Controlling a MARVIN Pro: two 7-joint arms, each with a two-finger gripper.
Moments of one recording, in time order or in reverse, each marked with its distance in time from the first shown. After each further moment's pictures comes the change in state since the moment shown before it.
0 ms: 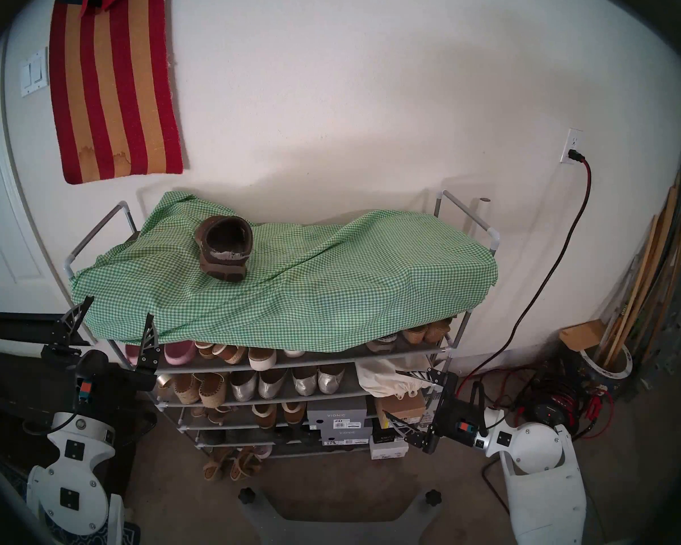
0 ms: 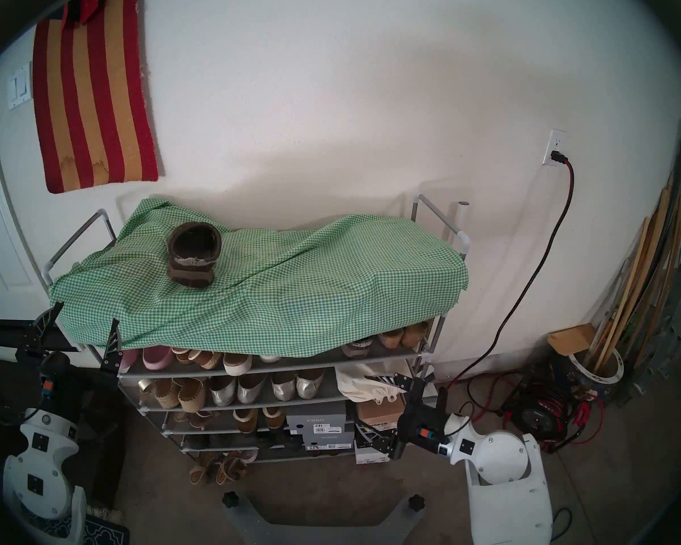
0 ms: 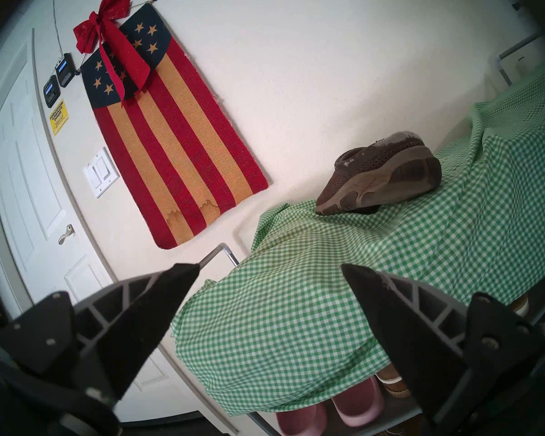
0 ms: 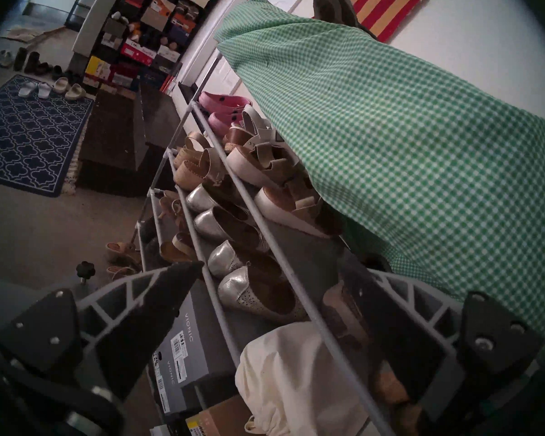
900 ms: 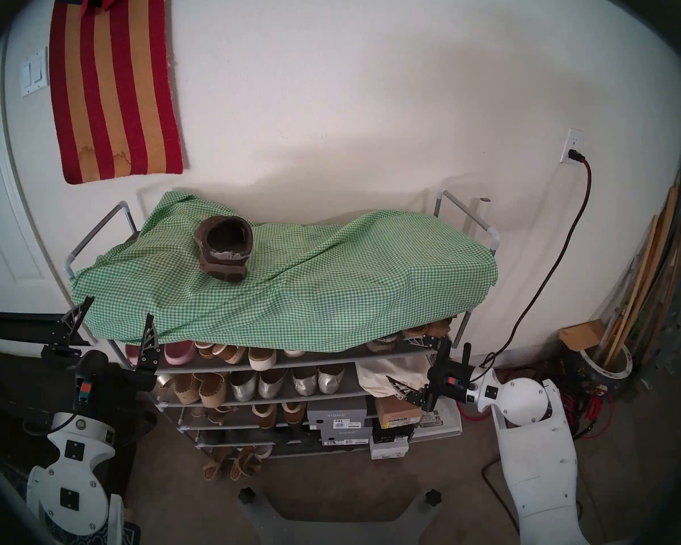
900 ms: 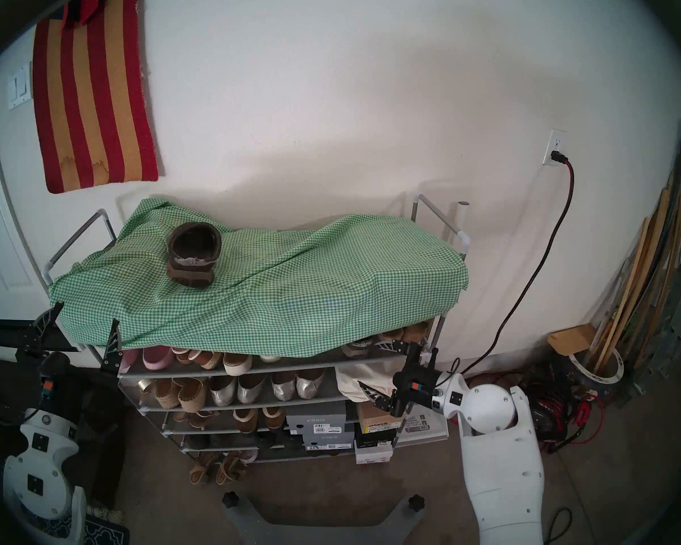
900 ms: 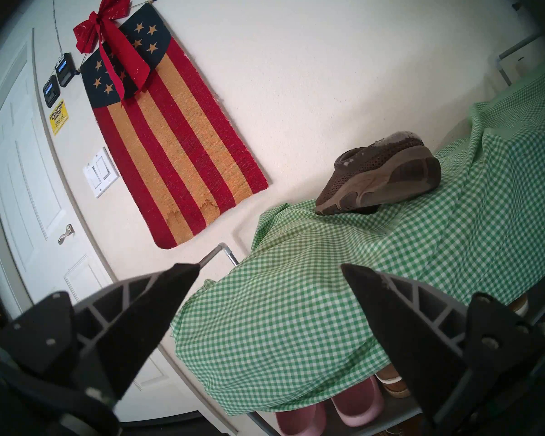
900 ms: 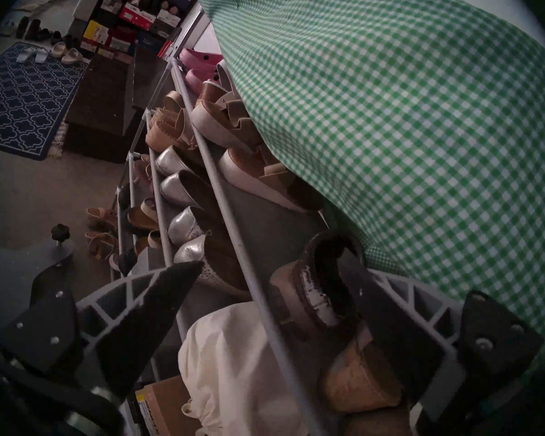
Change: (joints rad) left arm 0.000 -0.003 -0.001 0.000 0.000 -0.002 -0.003; right arm 0.260 0.043 -0.031 0.162 -0.133 0.078 -0.010
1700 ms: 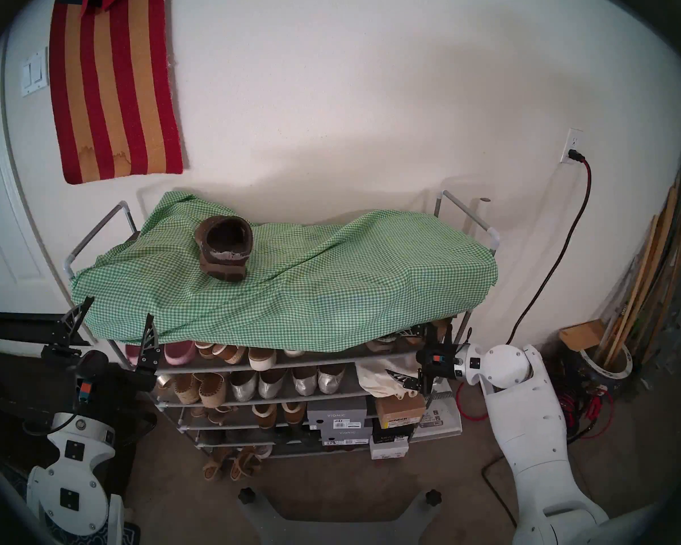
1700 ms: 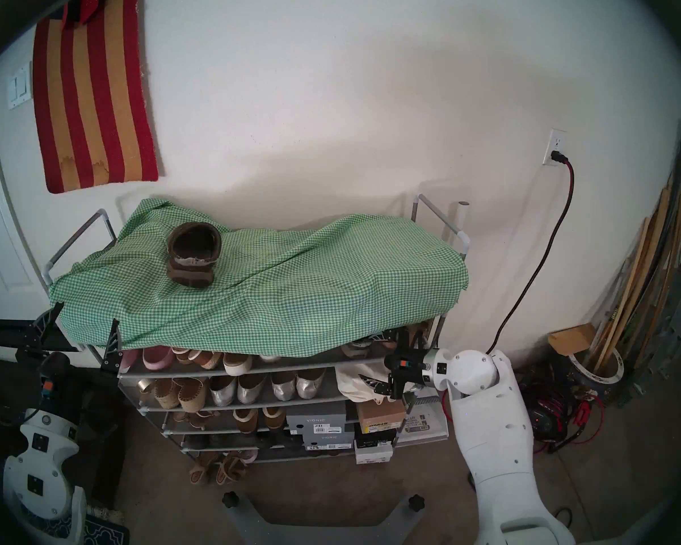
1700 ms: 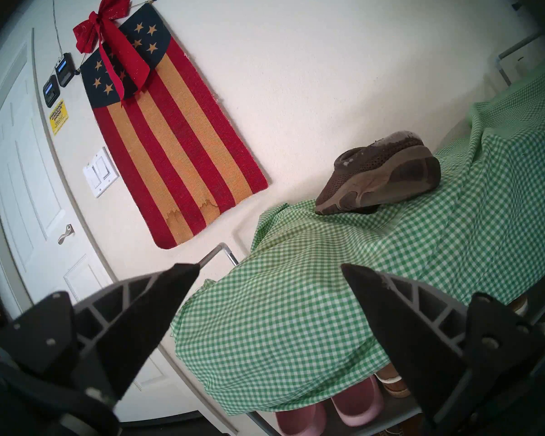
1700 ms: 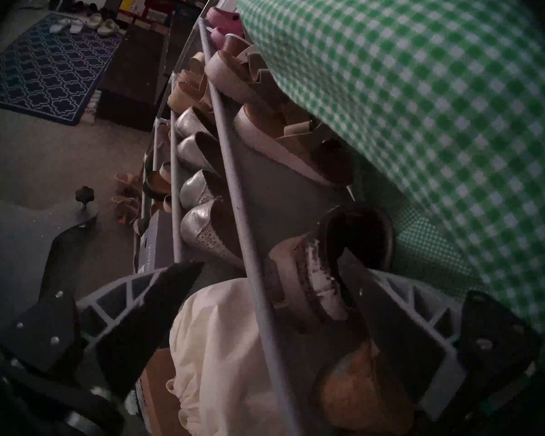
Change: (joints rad) left arm 0.000 -0.002 -0.001 0.000 0.001 -0.001 -0.003; right arm 0.200 0.034 -0.093 0.221 -0.115 0.029 0.053
